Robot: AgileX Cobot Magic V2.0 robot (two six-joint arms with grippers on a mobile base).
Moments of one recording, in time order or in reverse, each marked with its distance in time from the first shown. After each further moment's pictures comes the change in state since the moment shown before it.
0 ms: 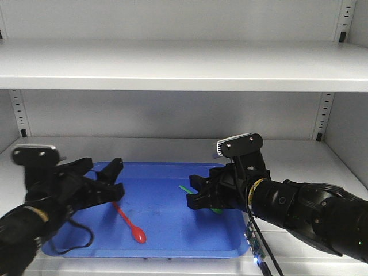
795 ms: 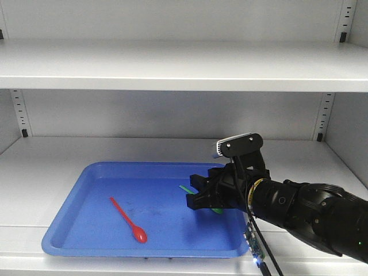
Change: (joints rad) left arm 0.332 -1.387 0.801 -0.002 0.540 0.104; right arm 0.000 0.000 0.000 0.000 0.000 0.000
